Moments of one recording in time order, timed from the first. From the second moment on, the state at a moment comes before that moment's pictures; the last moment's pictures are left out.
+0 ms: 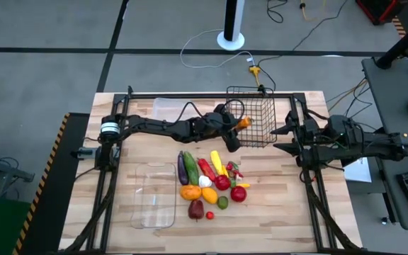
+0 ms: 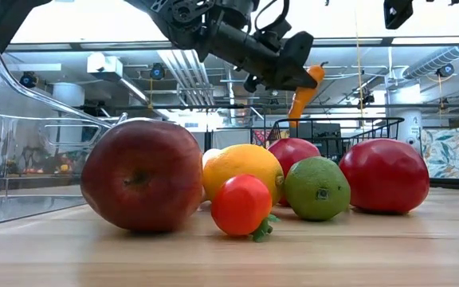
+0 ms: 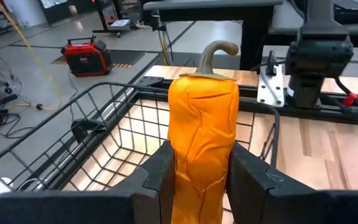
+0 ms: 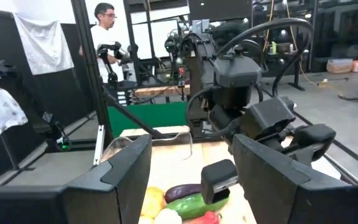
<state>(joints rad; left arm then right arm) 0.12 2.01 1.45 0.28 -0.25 0.02 -0.03 0.39 0.56 -0.09 -0.12 0.10</state>
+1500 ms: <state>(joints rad) 0.02 1.84 1.45 0.02 -0.26 0.07 -0.03 0.40 0.55 -0.07 -0.10 0.16</state>
